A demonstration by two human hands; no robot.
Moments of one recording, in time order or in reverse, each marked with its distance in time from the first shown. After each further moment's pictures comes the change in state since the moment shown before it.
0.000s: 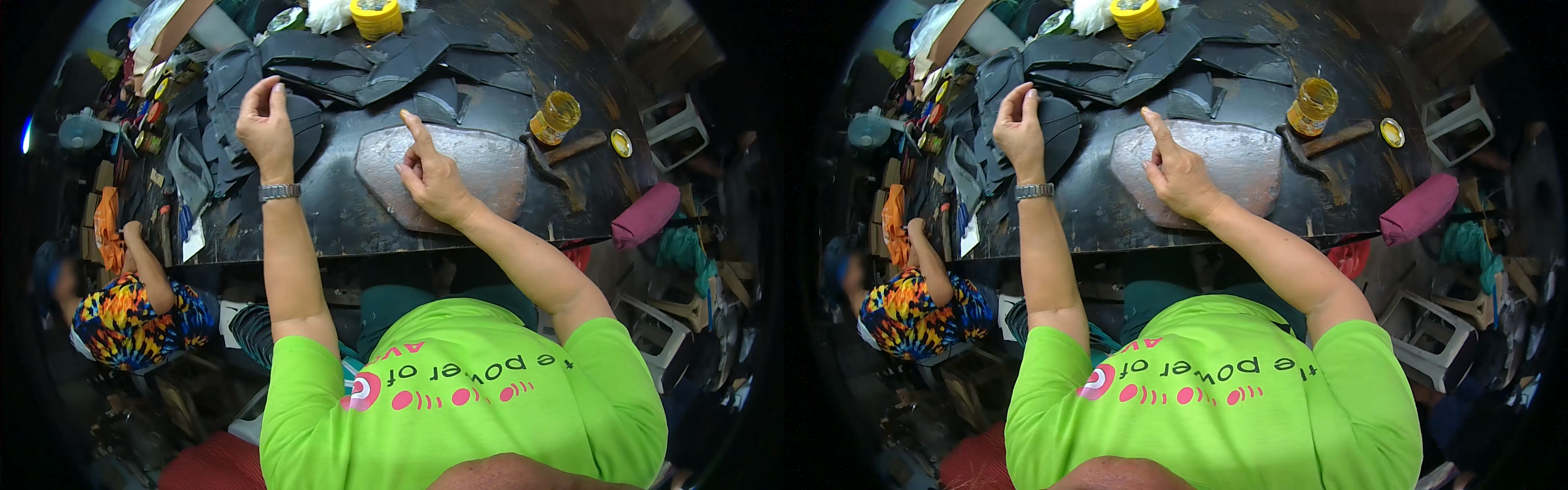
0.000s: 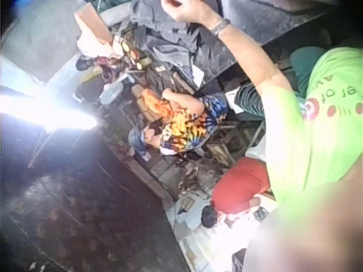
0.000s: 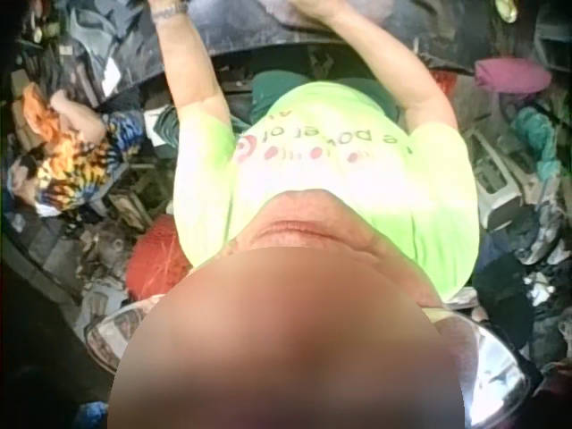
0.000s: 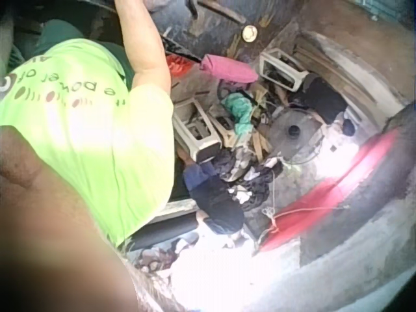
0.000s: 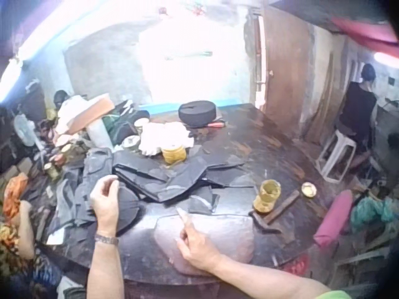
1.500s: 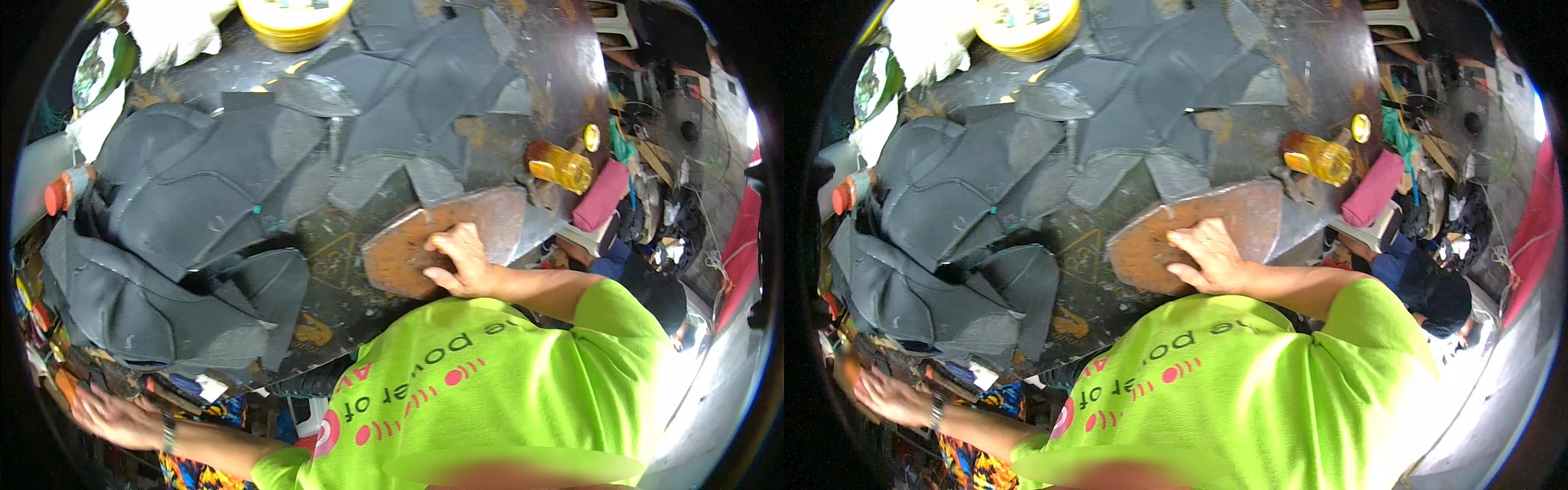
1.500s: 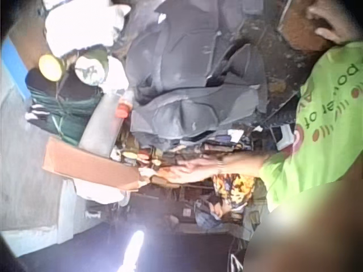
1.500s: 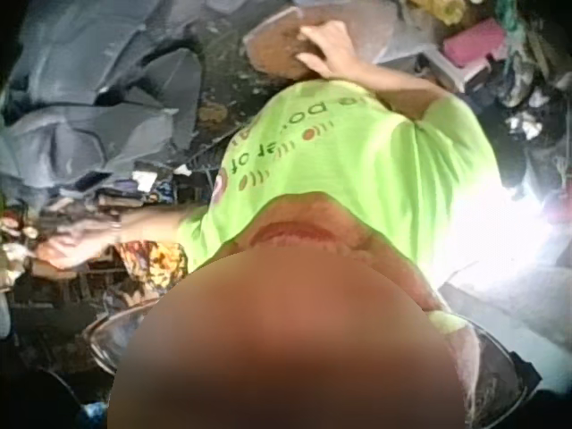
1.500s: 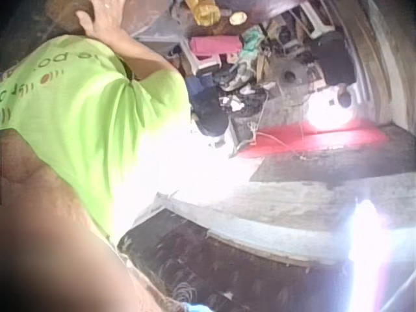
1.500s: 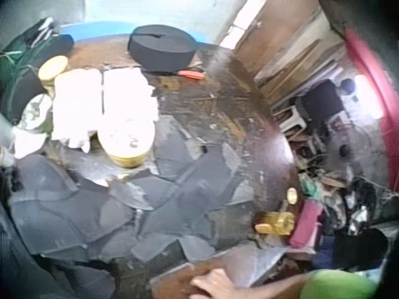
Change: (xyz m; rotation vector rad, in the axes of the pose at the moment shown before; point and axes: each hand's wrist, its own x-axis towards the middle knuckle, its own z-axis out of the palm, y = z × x) left_hand 0.219 -0.147 -0.214 0.329 0.104 -0.441; right_hand 0.003 -0.008 -0.019 -0.351 -0.252 0.301
